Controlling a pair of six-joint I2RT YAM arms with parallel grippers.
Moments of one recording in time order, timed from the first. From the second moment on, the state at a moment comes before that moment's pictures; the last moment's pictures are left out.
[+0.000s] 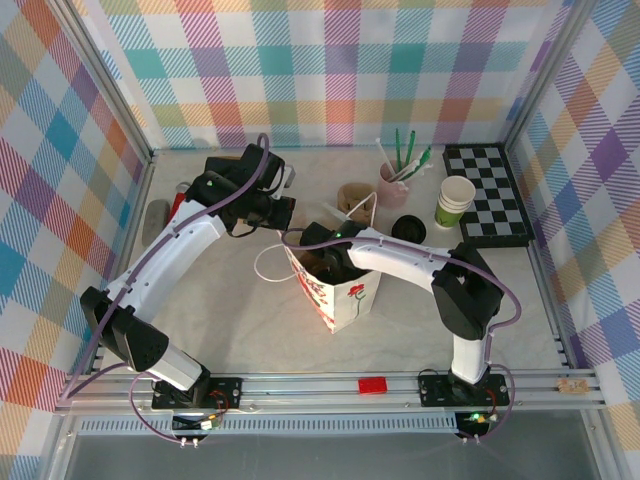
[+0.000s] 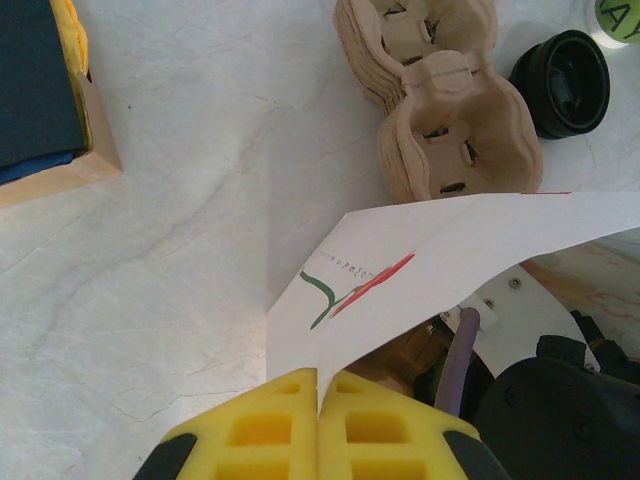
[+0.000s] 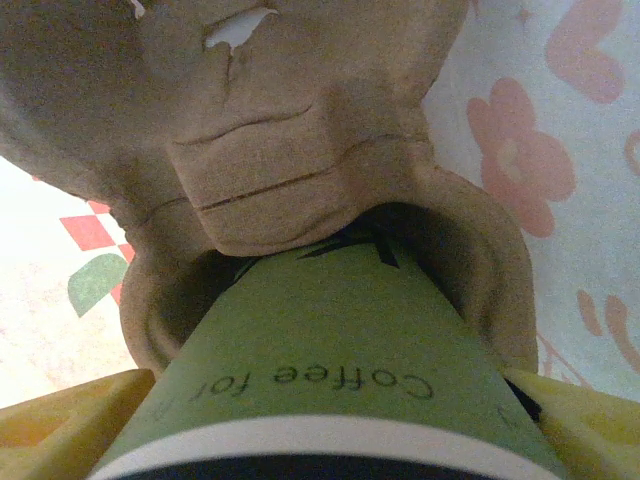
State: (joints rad) left arm -0.57 1.53 1.66 -1.10 0.01 -0.27; right arm 0.91 1.86 1.42 -1.09 -0.01 0.65
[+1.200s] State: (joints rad) left arm -0.57 1.48 1.74 -1.10 0.01 -0.29; right arm 0.91 1.87 1.42 -1.09 -0.01 0.65
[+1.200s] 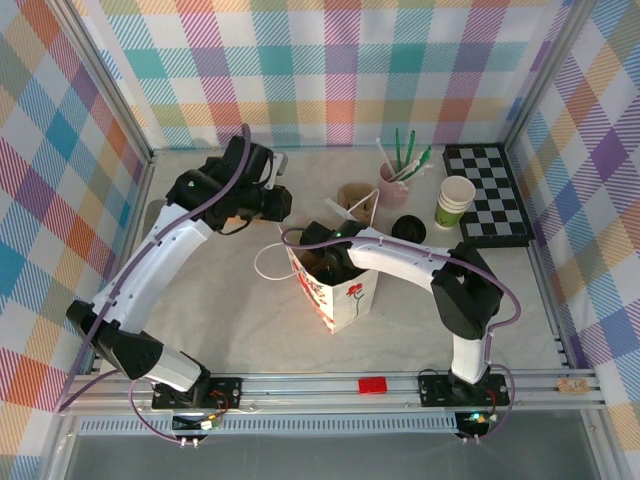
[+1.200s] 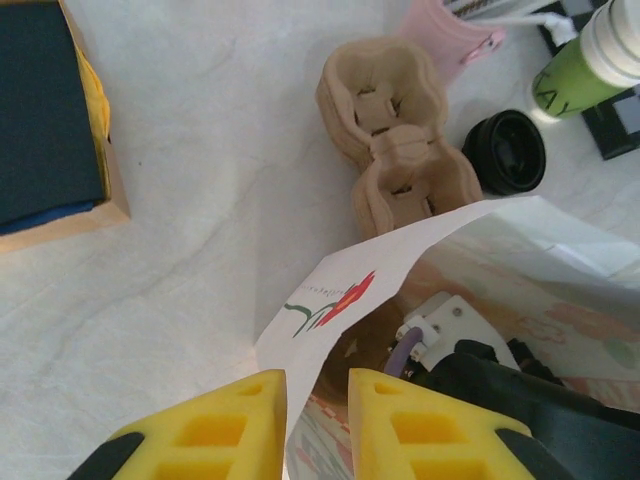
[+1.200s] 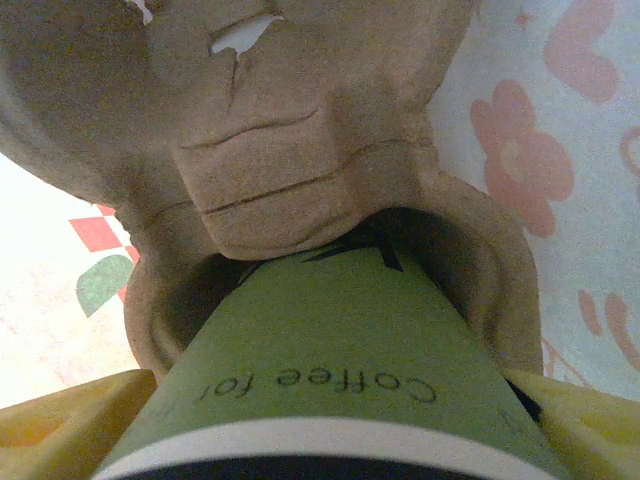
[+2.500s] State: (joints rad) left arm -0.57 1.45 1.75 -1.12 -0.03 -0.29; right arm 0.90 1.89 1.46 -1.12 0.00 0.65
